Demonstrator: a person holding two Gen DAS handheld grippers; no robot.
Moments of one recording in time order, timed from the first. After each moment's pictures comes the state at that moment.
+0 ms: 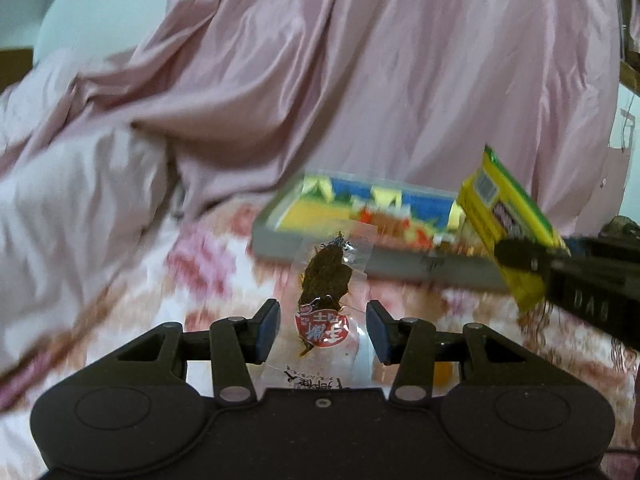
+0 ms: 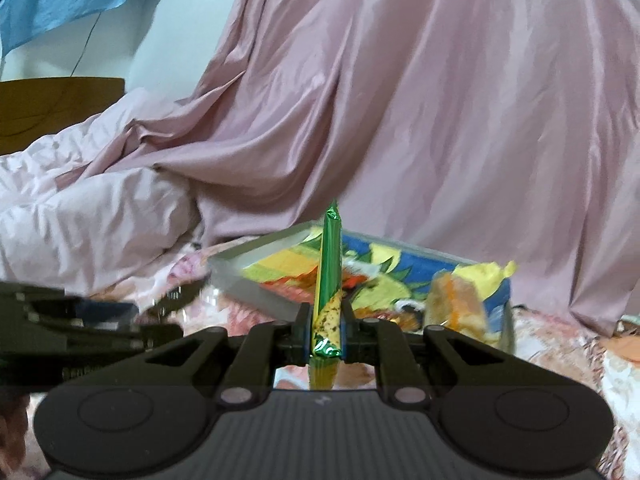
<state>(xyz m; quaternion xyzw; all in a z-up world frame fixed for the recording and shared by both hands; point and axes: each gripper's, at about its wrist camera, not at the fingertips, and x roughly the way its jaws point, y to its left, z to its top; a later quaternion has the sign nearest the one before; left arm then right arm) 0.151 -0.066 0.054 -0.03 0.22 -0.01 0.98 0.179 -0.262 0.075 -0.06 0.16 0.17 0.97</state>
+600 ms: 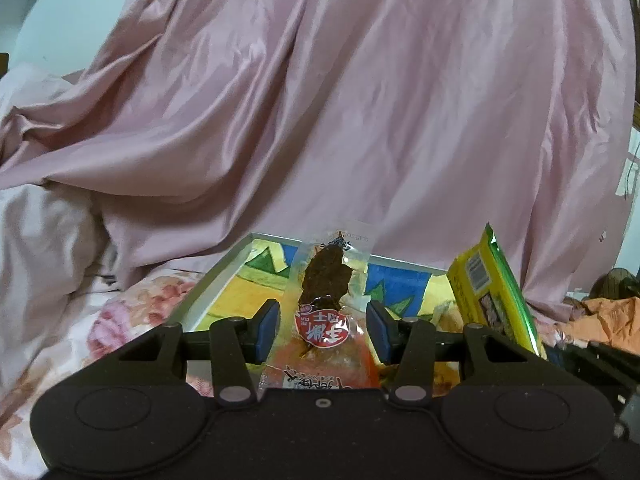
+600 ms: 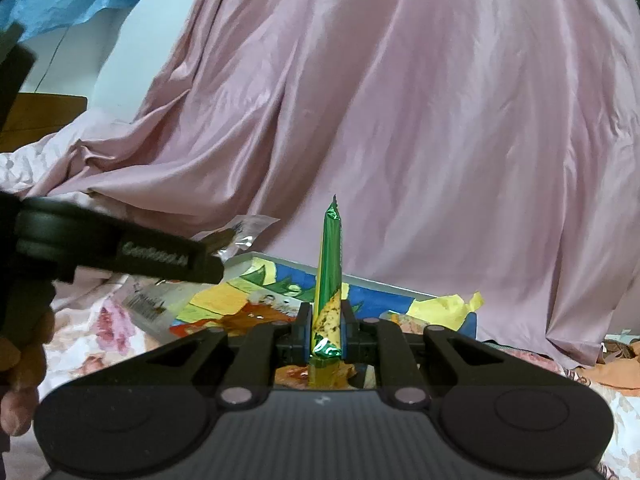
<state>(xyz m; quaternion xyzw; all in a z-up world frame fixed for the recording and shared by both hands) 0.268 -0.113 0.092 -0.06 0.20 -0.03 0.98 0.241 -0.288 0.065 -0.05 0.12 0.12 0.98</state>
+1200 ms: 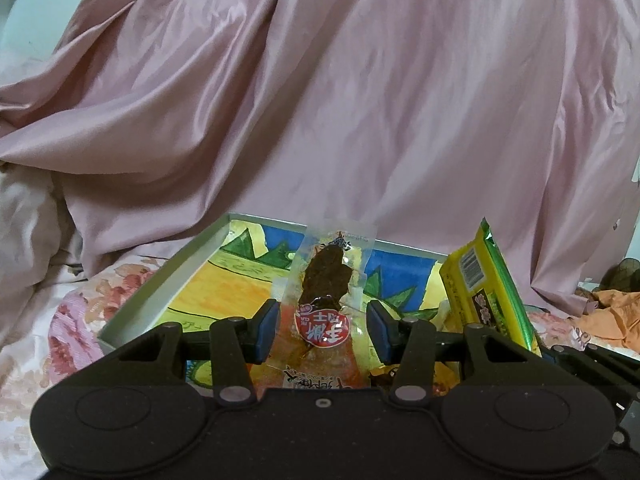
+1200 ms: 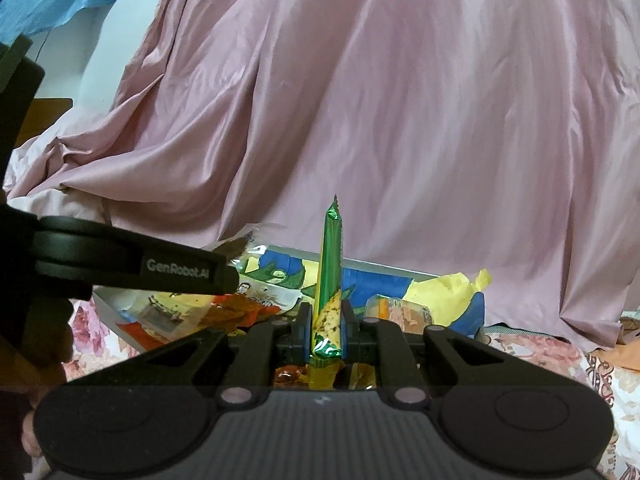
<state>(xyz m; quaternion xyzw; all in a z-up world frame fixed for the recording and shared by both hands) 0.314 -0.133 0.068 -0.06 0.22 -0.03 0.97 0.280 -0.303 0.047 -0.02 0.14 0.12 0.98</state>
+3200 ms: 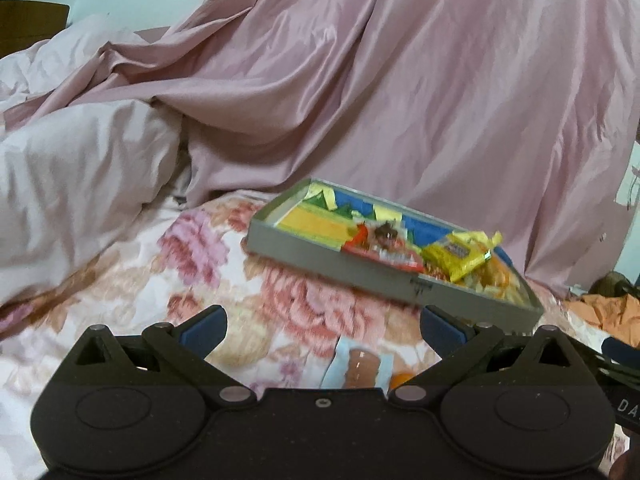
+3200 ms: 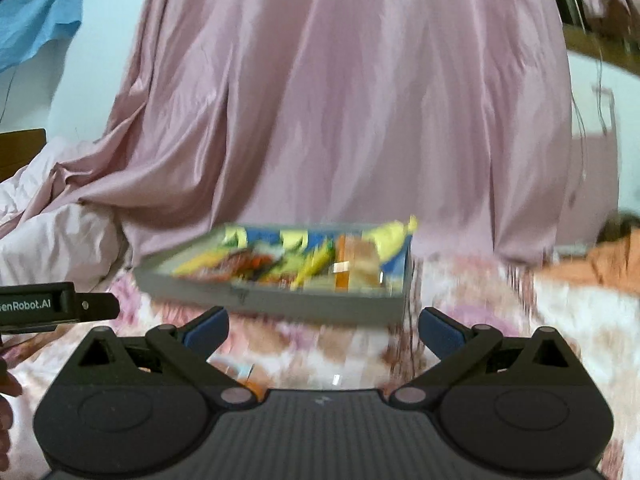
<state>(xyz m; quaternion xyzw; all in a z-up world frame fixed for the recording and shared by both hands) 0.138 -0.066 0.047 -0.12 0.21 0.01 0.97 0.134 -0.320 0.045 0.04 0.16 0.06 0.98</state>
